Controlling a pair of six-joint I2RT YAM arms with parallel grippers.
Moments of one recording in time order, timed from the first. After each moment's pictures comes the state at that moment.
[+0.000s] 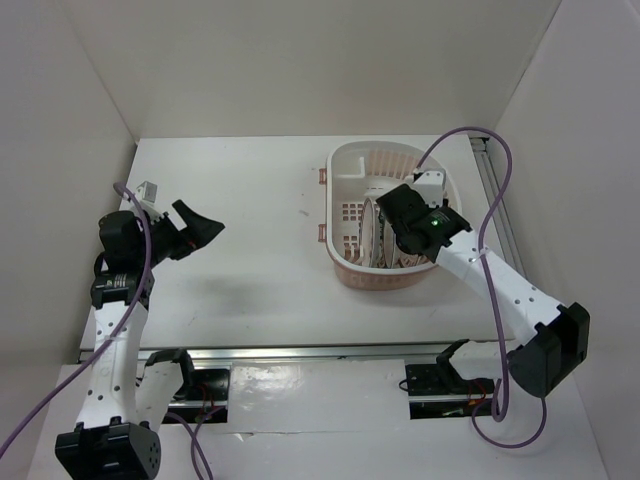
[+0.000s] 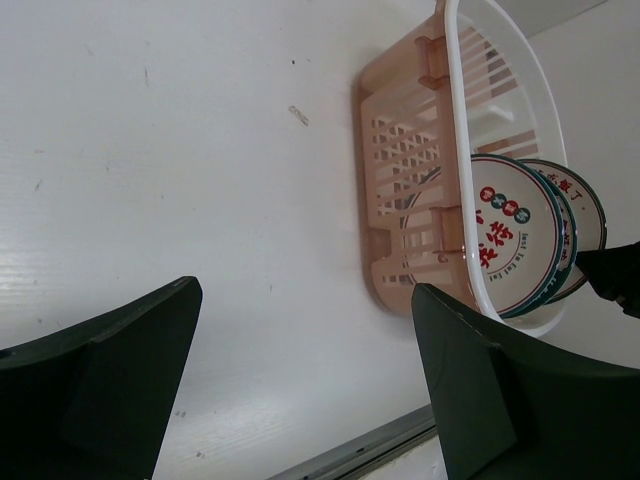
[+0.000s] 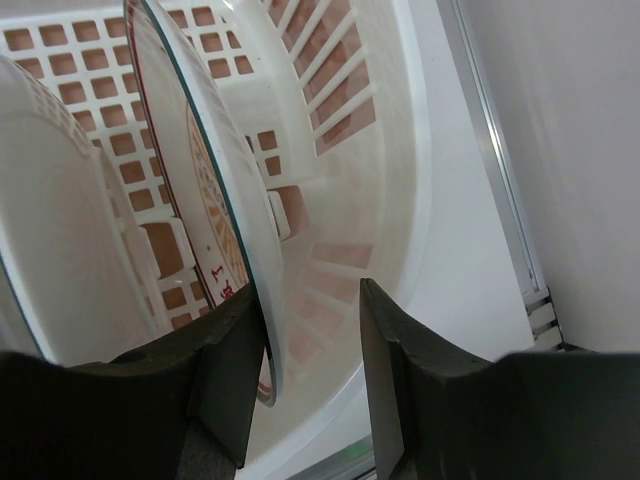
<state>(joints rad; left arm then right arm) 0.20 0.80 0.78 -0.40 0.56 -0.55 0.58 1.27 1.18 -0.96 0.85 0.54</state>
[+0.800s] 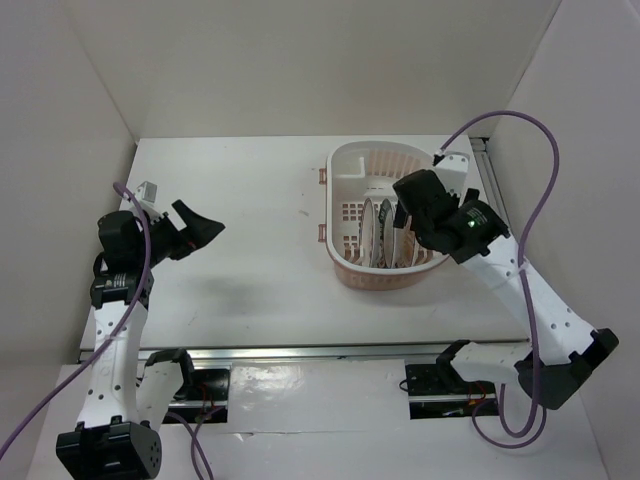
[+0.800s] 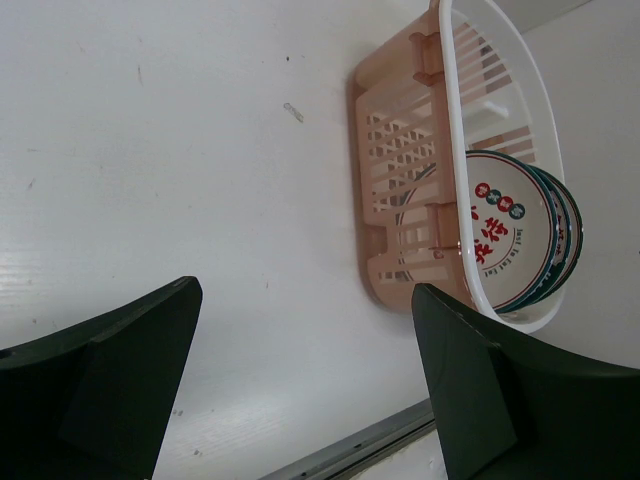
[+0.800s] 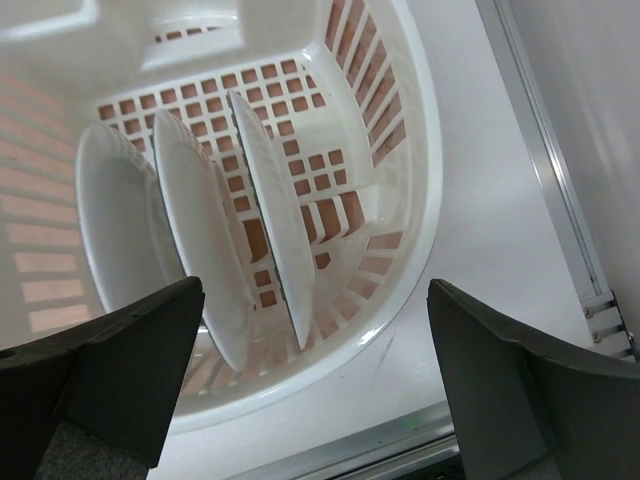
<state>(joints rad) 0.21 0.80 0.78 -0.40 0.59 -0.55 0.63 1.19 1.41 -1.12 0.77 0.65</state>
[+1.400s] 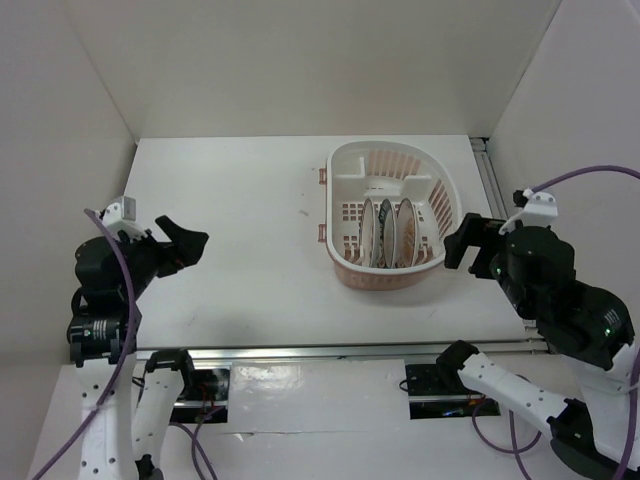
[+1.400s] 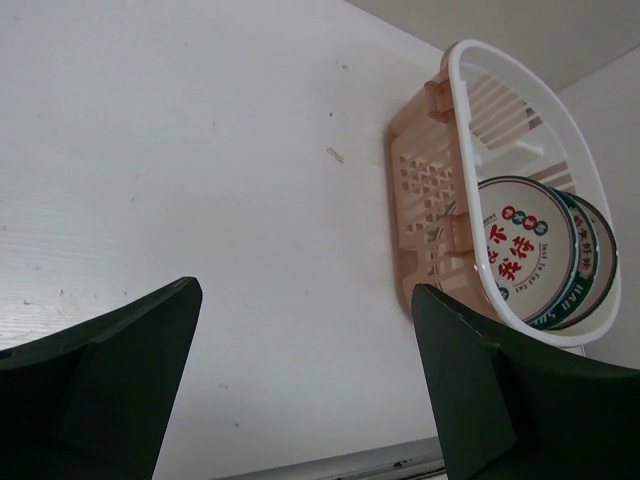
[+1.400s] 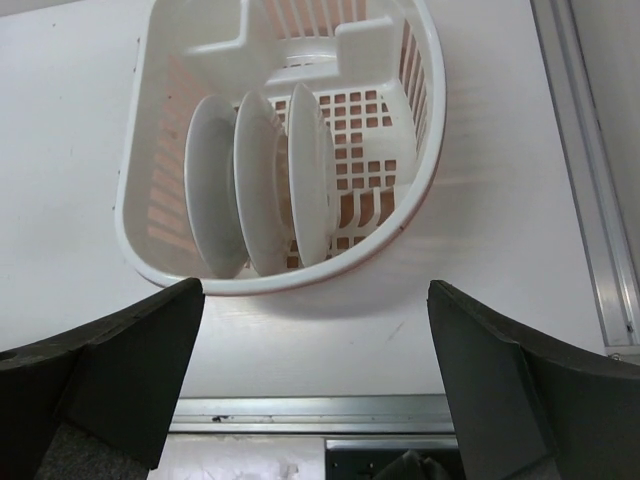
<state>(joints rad) 0.14 0.57 0.92 -0.68 0.33 -0.47 0.62 0.75 1.46 -1.20 0.55 0.46</state>
